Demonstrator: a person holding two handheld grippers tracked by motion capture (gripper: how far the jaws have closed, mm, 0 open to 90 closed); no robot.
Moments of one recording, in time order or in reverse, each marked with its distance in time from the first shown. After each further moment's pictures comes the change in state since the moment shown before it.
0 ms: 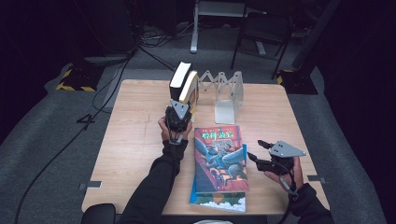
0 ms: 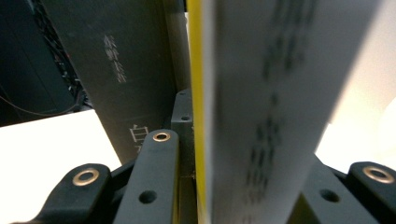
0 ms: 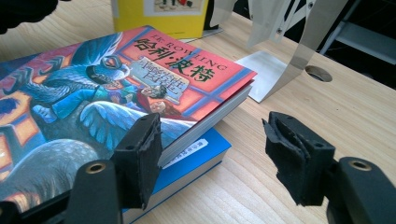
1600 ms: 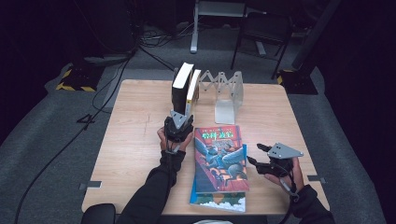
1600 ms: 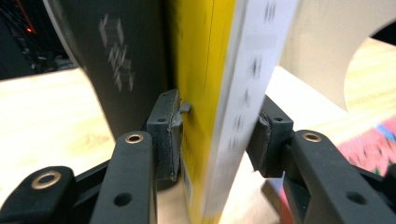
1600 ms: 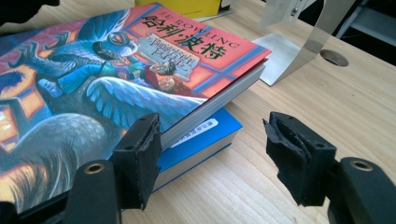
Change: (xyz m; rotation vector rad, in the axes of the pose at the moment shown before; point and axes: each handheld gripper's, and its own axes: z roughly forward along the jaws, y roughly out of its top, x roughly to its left) left arm 0.003 -0.040 -0.013 0.085 -0.113 -0.018; right arm 0.002 -0.008 0.002 0.058 0.035 -0.008
